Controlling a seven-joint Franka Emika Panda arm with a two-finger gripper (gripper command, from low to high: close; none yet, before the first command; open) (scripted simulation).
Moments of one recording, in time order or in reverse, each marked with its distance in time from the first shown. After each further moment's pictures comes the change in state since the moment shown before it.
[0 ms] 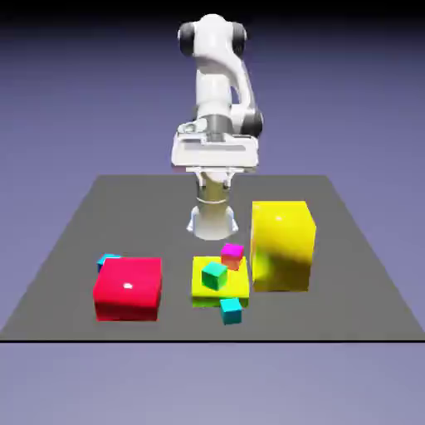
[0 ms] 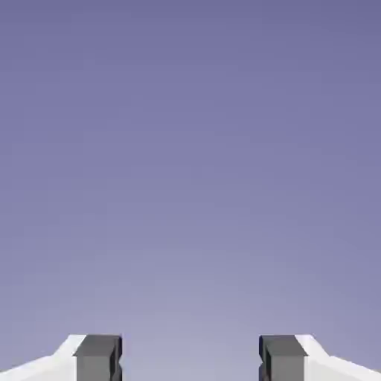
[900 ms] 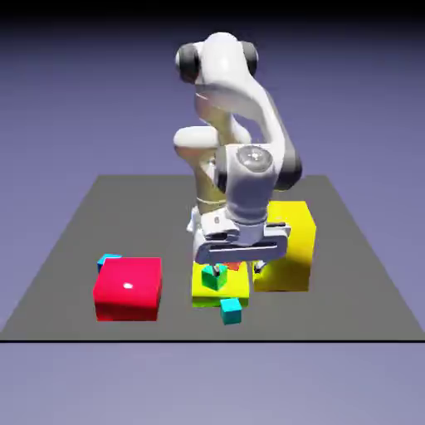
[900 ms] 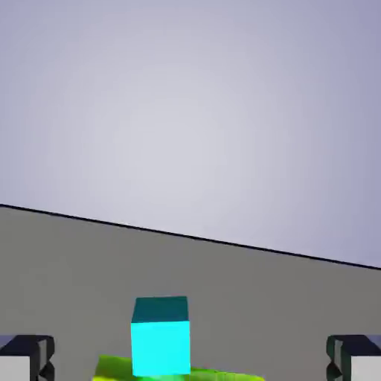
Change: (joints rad) arm 0.018 0.931 0.095 0.979 -0.101 -1.082 0.029
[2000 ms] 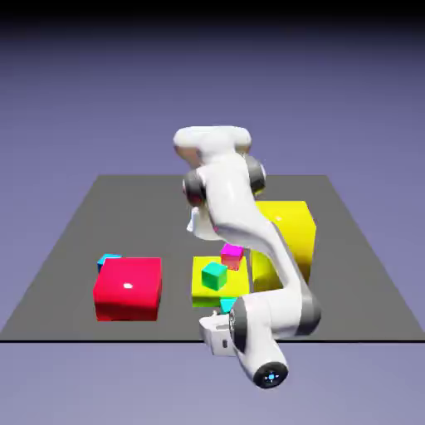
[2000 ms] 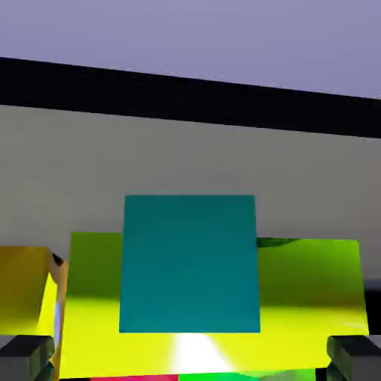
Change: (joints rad) arm -0.002 0.879 0.099 0.838 -0.099 -1.002 0.043
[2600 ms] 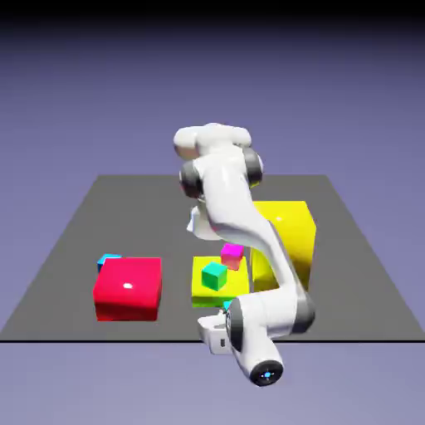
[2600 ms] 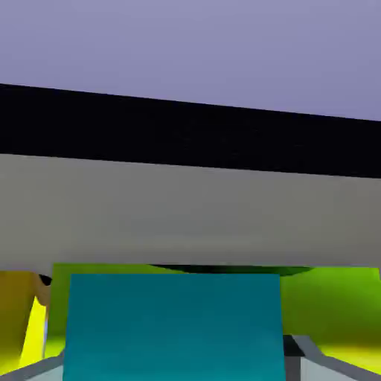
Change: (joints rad) arm 0.003 0.010 -0.001 0.025 0.001 -0.015 -0.002
